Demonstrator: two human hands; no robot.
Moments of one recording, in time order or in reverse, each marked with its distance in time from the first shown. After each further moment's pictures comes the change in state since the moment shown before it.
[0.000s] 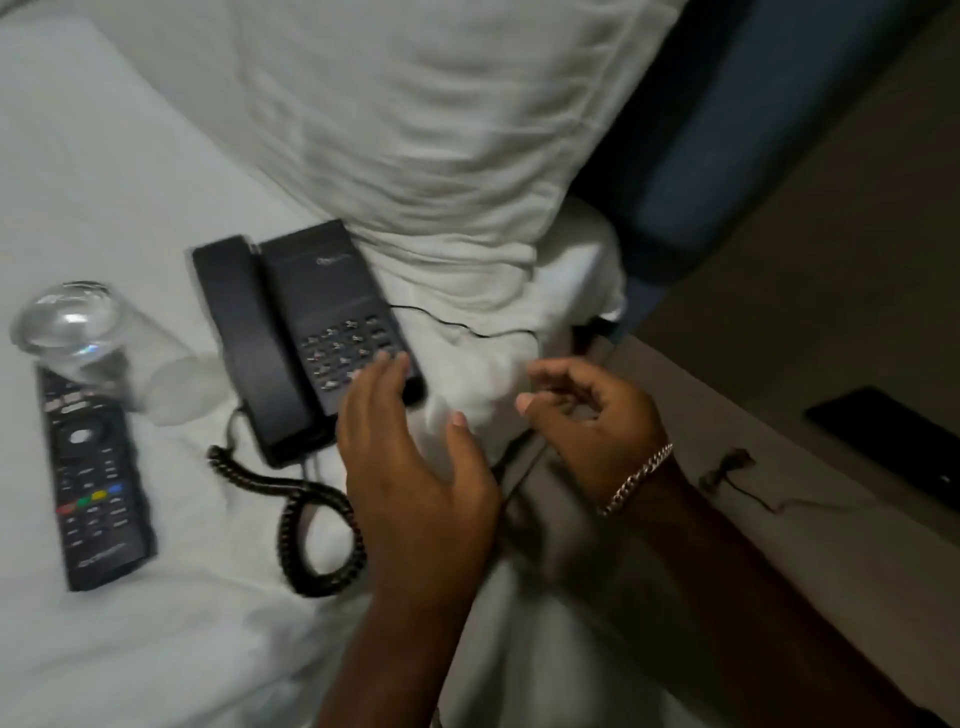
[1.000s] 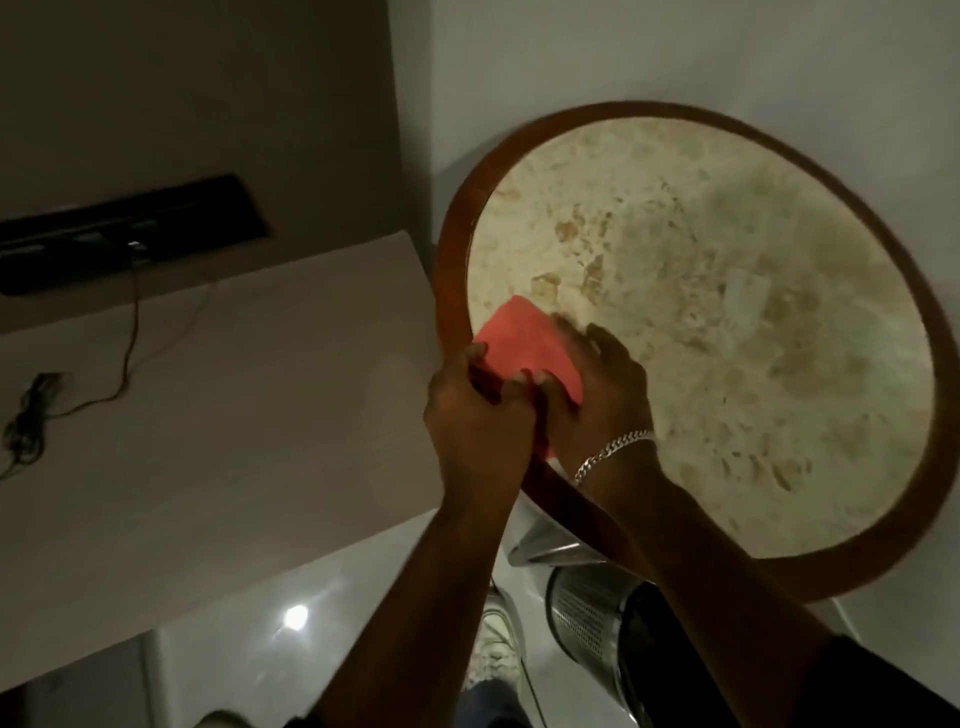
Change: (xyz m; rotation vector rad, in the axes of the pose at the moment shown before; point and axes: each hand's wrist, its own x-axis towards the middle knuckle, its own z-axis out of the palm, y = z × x) left_hand -0.560 0.241 0.245 -0.155 -1.243 -0.041; right_hand -0.418 0.326 -0.427 -0.465 0.826 0.696
